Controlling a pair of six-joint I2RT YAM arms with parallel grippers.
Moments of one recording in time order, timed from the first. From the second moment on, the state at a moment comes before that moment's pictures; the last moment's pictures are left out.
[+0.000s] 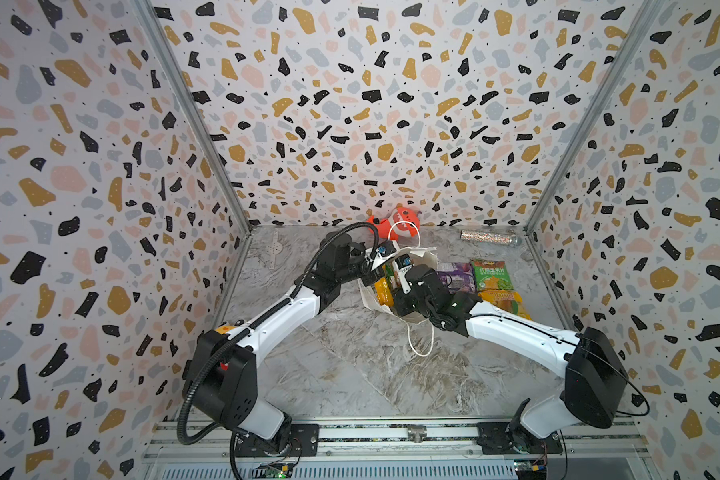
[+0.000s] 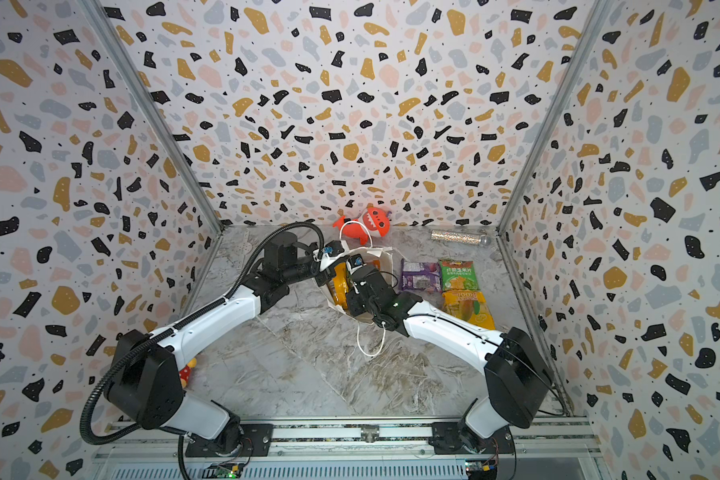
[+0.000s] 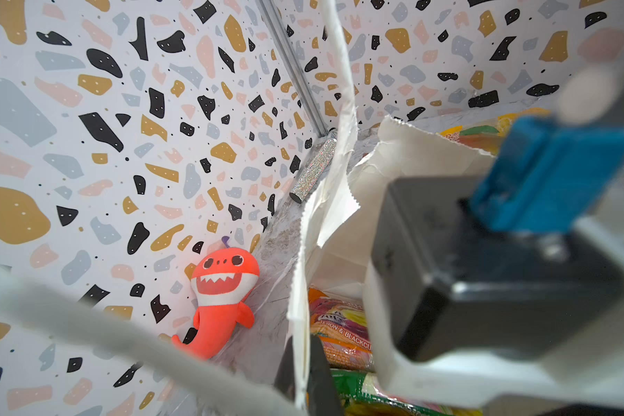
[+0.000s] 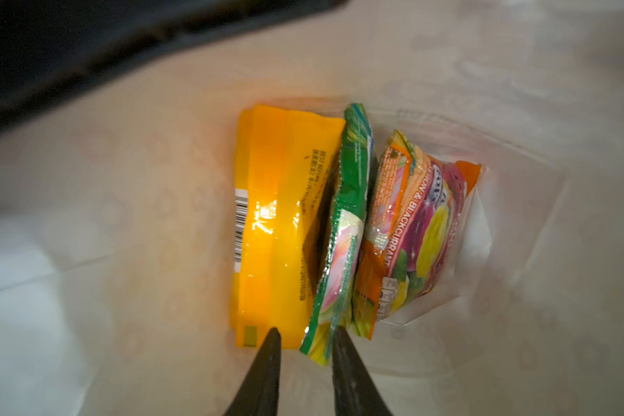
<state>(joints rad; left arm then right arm) -0.49 1.51 1.14 0.06 0.48 0.62 0.84 1.55 1.14 -0.25 0.18 0.28</state>
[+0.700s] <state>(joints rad) -0.49 1.51 1.13 0.07 0.45 0.62 0.78 1.80 1.28 -0.23 0.29 0.32</state>
